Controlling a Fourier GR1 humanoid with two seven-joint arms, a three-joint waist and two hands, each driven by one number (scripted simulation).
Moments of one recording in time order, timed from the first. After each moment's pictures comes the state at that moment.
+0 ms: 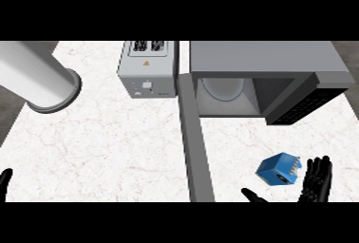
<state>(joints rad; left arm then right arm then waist) 0.60 0.01 0.06 -2.35 0.21 -0.18 -0.14 0.40 -0.08 0.25 -1.69 -0.15 -0.64 -0.60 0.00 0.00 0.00</state>
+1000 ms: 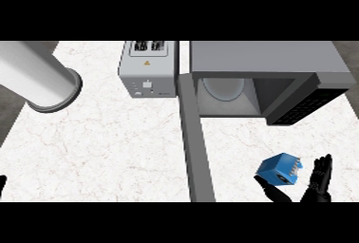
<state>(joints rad) 0.64 0.01 0.05 -2.38 0.22 -0.19 -0.14 0.24 -0.06 0.01 -1.29 -0.21 -0.58 -0.76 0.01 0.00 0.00</state>
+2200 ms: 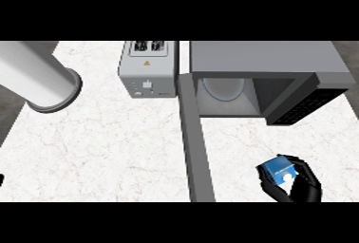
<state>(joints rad) 0.62 0.01 0.12 -2.34 0.30 -0.24 -0.12 0.11 -0.06 -0.05 -1.10 -0.25 -0.29 -0.98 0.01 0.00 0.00</state>
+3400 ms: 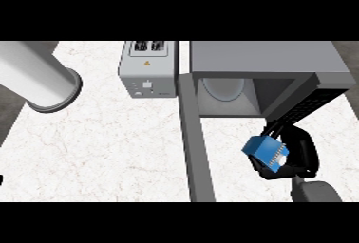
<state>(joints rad) 0.62 0.02 0.16 -2.32 0.35 -0.27 -0.12 -0.10 -0.22 0.10 -1.29 -0.22 0.07 -0.67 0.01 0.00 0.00</state>
